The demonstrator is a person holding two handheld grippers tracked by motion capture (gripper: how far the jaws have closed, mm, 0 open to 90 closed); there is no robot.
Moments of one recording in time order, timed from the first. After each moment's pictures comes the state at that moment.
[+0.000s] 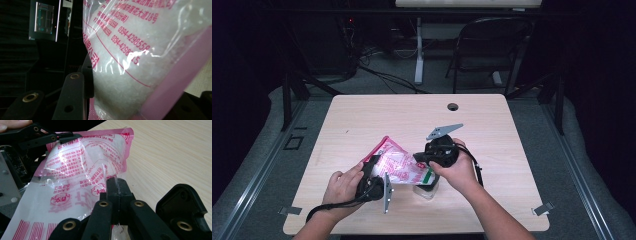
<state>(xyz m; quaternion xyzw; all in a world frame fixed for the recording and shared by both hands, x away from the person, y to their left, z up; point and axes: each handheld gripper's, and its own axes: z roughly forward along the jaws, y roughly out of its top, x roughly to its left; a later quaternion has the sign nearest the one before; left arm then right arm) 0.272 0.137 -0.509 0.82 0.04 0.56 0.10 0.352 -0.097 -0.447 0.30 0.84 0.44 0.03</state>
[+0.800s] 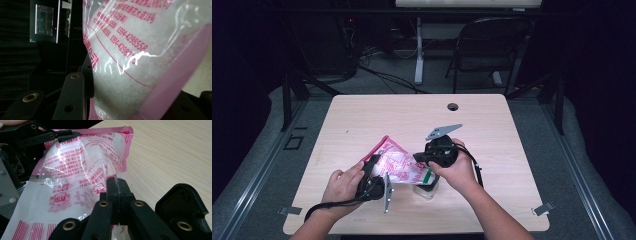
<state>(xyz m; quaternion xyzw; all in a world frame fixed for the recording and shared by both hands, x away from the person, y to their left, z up) 0.275 0.136 -0.508 0.82 0.02 0.56 0.09 0.354 -0.096 -0.449 0.30 0.85 0.44 0.04</state>
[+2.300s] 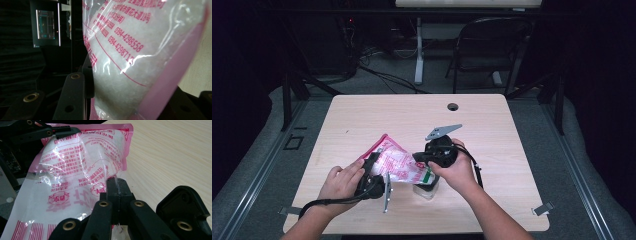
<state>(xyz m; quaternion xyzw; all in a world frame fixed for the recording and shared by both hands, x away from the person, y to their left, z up) 0.275 0.136 -0.497 0.82 -0.02 0.57 0.05 0.353 -0.095 -0.449 0.30 0.84 0.44 0.04</state>
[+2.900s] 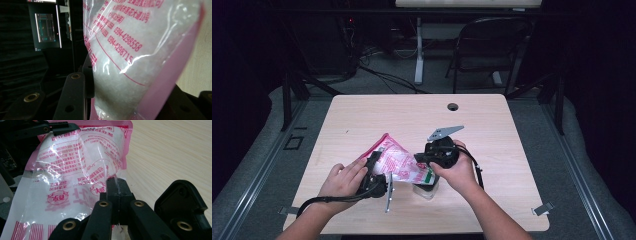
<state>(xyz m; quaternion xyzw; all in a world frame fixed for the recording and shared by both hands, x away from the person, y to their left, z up) 0.276 0.130 -0.493 0.82 -0.04 0.56 0.03 0.354 -0.099 -0.455 0.30 0.84 0.45 0.04</state>
